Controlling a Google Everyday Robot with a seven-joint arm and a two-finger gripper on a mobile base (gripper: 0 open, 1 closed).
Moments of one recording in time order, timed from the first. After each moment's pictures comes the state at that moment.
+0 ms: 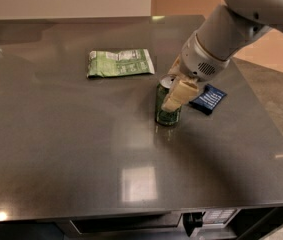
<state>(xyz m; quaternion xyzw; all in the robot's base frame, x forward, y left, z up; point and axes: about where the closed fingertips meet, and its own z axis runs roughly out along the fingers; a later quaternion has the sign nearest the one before) 0.529 -0.076 0.893 -0.65 0.72 0.11 0.21</state>
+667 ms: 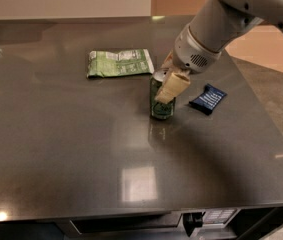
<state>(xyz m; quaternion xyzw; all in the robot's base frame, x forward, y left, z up) 0.542 -0.062 0.901 -0.65 0.72 0.12 0.22</state>
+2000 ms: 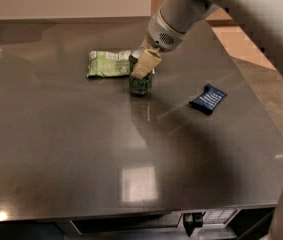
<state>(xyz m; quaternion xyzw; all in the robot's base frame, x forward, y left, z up) 0.634 -0.008 0.908 -0.63 0.72 0.12 0.26</state>
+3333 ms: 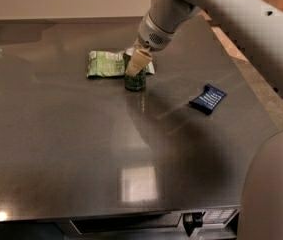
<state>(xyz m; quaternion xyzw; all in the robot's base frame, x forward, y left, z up) 0.661 0.011 0.892 -0.64 0.72 0.11 0.25</state>
